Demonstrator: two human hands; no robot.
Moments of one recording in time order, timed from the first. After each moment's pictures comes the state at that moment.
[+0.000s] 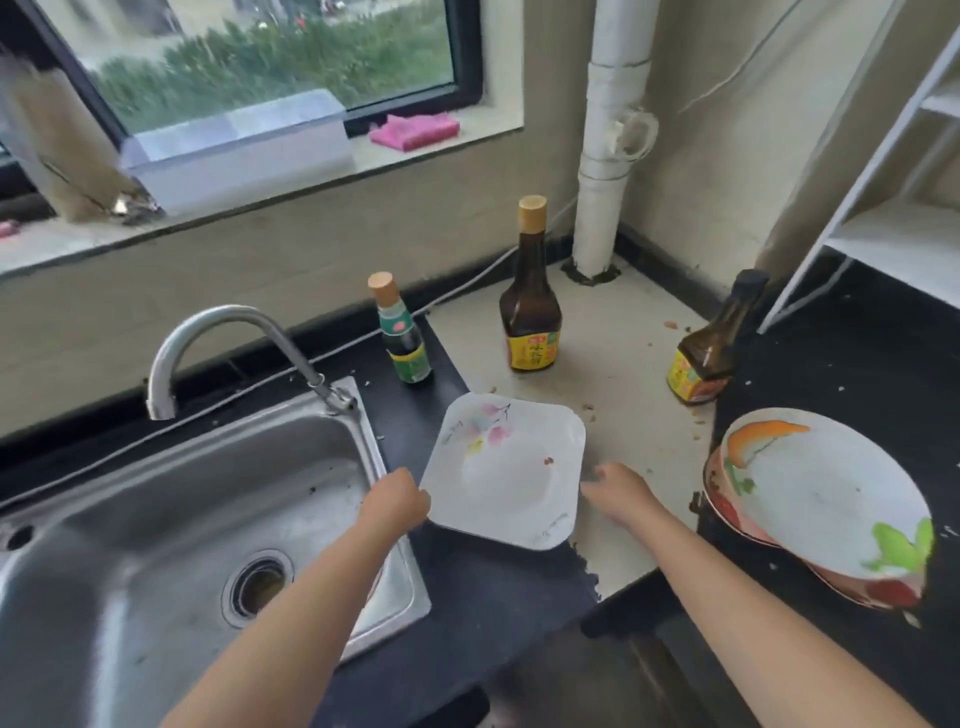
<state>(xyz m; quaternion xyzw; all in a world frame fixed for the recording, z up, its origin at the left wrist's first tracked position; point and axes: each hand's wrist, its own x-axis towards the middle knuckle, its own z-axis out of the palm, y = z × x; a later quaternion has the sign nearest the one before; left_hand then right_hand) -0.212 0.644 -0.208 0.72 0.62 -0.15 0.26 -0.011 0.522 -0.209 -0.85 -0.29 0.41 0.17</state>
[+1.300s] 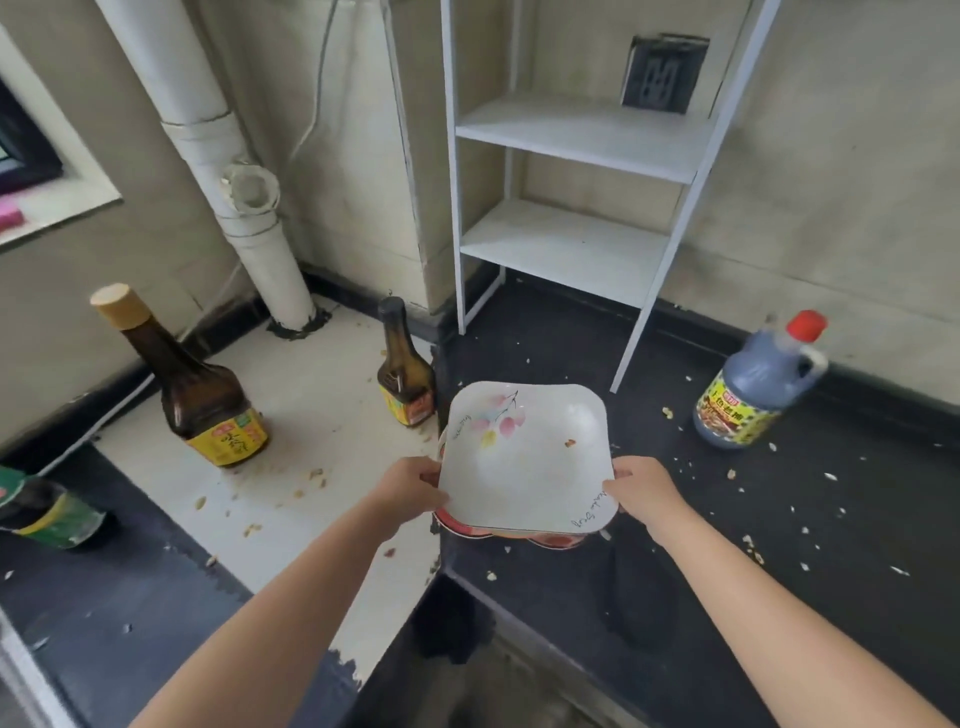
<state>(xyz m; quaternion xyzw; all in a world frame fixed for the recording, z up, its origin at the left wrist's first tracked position) 0.059 0.525 -0.197 0.79 0.34 -0.13 0.49 0.169 0.305 -0.197 -0.87 0.00 0.27 0.40</state>
